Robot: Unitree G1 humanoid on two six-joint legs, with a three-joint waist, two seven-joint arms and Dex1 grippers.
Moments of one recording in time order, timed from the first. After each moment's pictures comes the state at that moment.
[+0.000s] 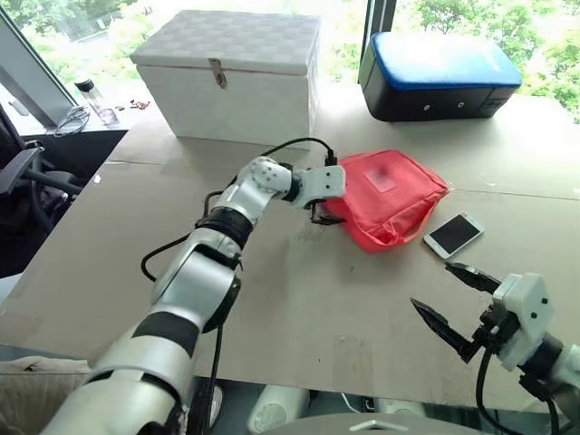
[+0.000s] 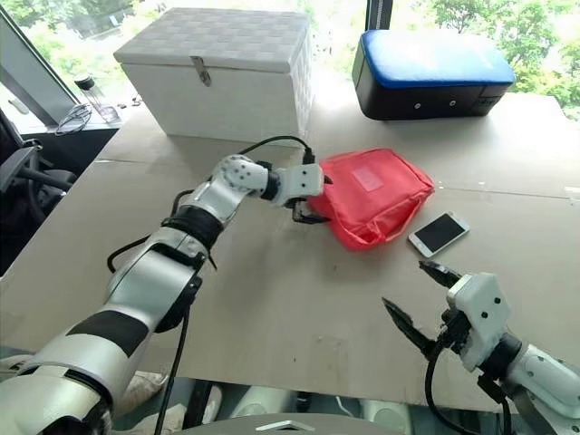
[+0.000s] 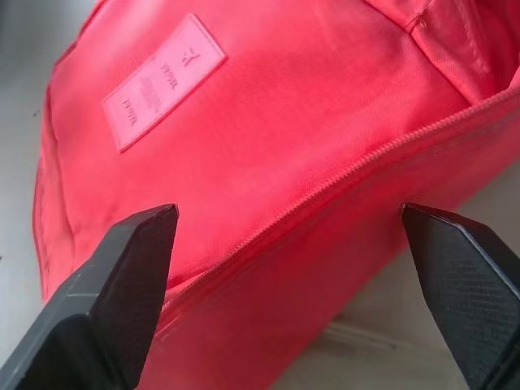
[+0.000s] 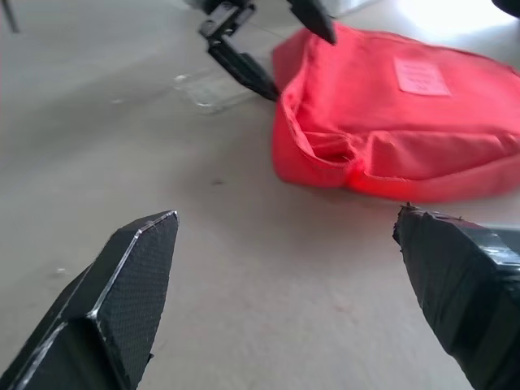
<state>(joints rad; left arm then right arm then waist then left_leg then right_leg) -1.15 0.28 -0.45 1.10 0.22 -0.37 -1.06 0.58 -0.54 -0.30 -0.93 0.51 0.49 0.49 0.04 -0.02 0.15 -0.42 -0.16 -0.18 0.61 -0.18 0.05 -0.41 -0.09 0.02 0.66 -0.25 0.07</state>
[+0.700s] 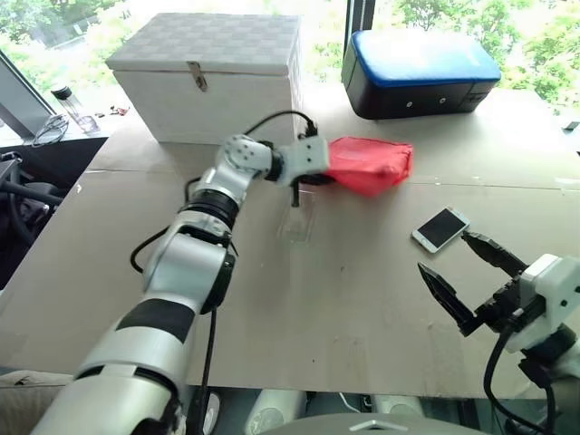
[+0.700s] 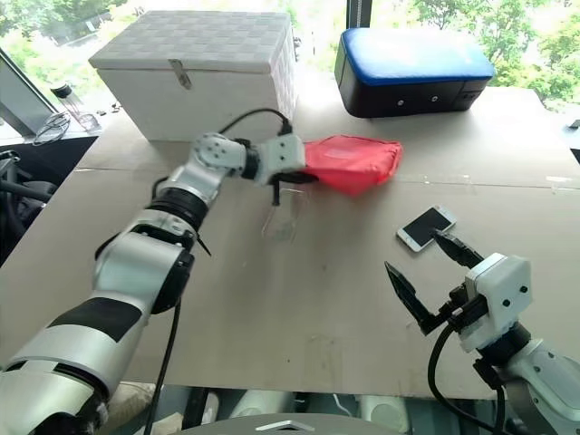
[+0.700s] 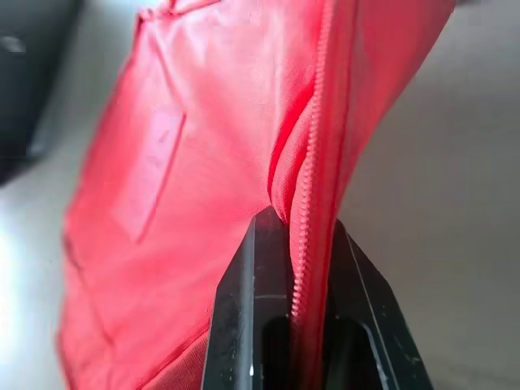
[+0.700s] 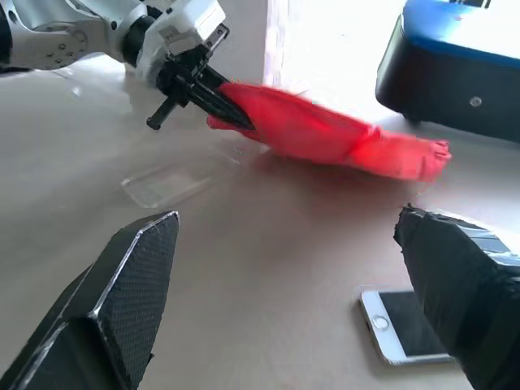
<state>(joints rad) -1.19 0.44 -0.21 1.04 0.11 -0.39 -1.19 0.49 -0.58 -0.30 -1.00 0.70 0.40 0.37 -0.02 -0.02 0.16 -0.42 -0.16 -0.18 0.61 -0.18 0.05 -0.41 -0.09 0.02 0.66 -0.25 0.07</state>
